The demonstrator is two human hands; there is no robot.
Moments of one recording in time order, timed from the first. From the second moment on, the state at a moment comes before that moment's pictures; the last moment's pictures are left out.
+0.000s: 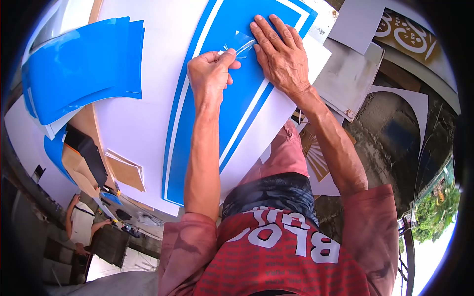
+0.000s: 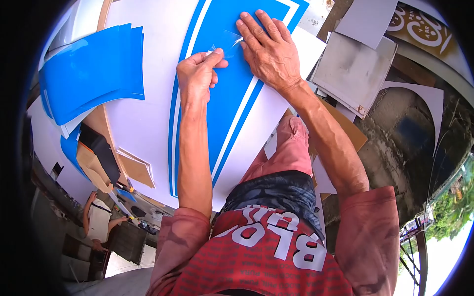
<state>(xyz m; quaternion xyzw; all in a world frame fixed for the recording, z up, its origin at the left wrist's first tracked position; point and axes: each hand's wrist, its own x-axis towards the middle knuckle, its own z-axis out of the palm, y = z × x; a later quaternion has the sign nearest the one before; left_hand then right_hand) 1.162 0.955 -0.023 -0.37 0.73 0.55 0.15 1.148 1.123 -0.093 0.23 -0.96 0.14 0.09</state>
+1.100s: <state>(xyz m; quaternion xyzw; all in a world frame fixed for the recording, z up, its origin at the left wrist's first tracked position) 1.250 0.918 -0.020 -0.37 0.75 0.54 0.14 1.144 1.122 -0.080 0.26 -0.94 0.17 0.11</state>
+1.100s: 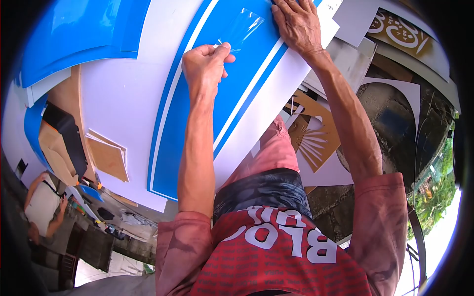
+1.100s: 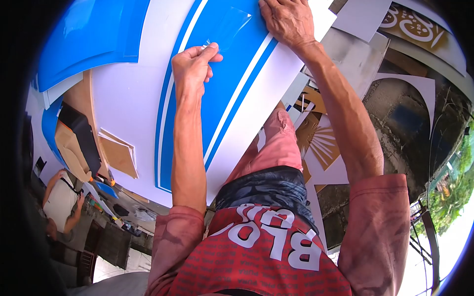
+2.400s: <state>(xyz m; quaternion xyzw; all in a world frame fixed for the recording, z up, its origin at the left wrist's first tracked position) 1.324 0.888 -0.024 -0.39 0.73 0.55 0.11 1.141 1.126 -0.080 0.27 -0.93 0.23 0.08</state>
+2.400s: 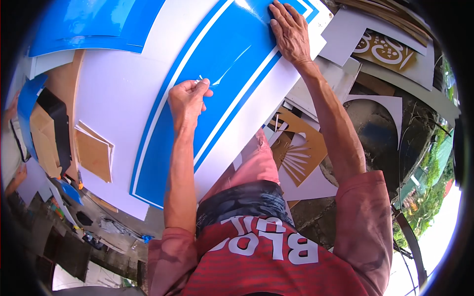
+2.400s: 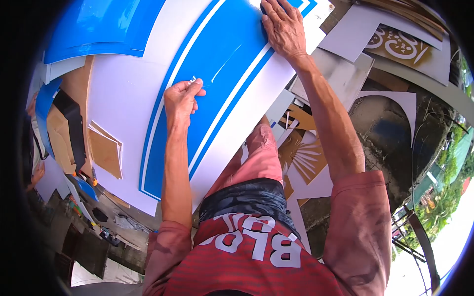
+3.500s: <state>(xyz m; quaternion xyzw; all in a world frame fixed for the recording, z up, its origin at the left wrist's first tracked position) 1.351 0.876 -0.037 -0.37 0.74 0.56 0.09 1.212 1.105 -0.100 0.34 -0.91 0.19 0.11</state>
